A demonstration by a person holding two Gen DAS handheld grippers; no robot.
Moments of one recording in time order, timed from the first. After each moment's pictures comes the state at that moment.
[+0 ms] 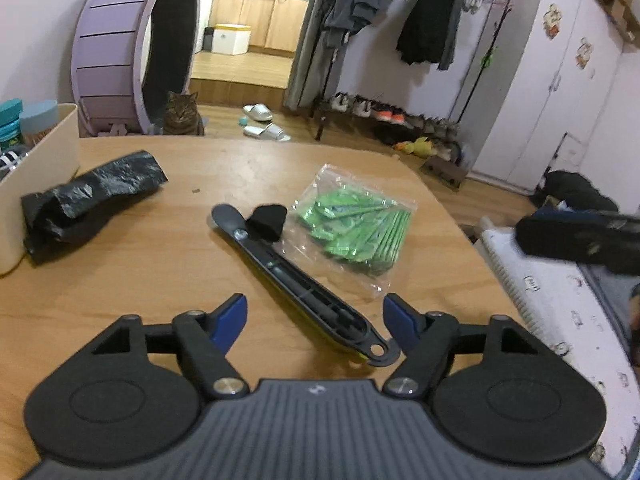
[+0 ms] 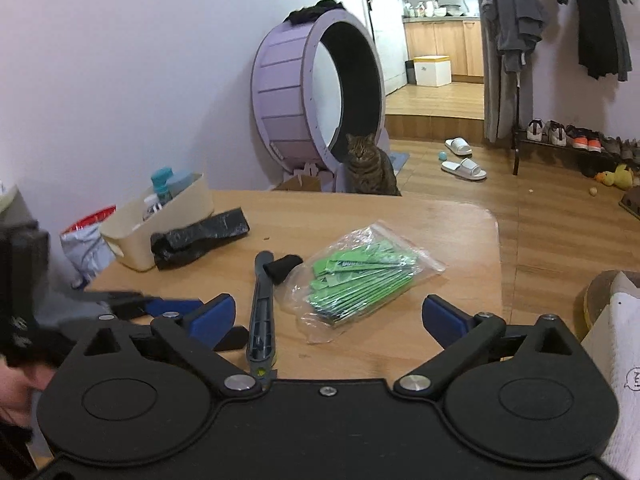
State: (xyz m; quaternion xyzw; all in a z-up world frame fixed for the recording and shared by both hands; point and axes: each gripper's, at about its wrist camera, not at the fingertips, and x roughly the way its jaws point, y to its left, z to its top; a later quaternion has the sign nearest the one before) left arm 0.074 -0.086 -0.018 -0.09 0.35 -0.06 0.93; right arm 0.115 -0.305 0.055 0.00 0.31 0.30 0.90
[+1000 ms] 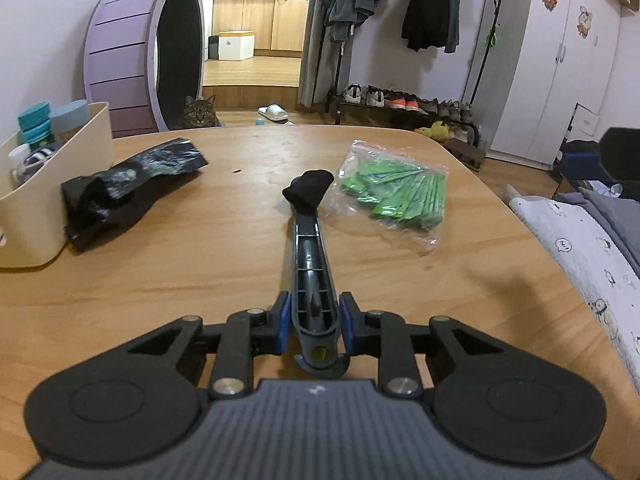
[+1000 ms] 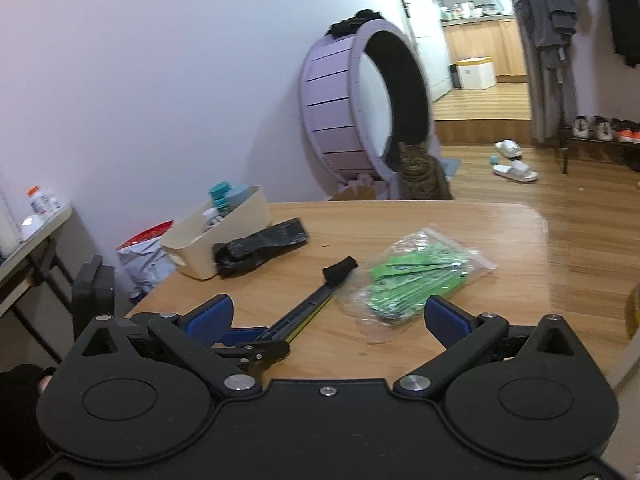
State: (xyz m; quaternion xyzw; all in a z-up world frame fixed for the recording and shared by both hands) left arm 0.046 -0.062 -0.033 -0.04 0.35 -0.04 0.93; right arm 0.103 -0.304 0.058 0.05 0.30 0.39 0.87
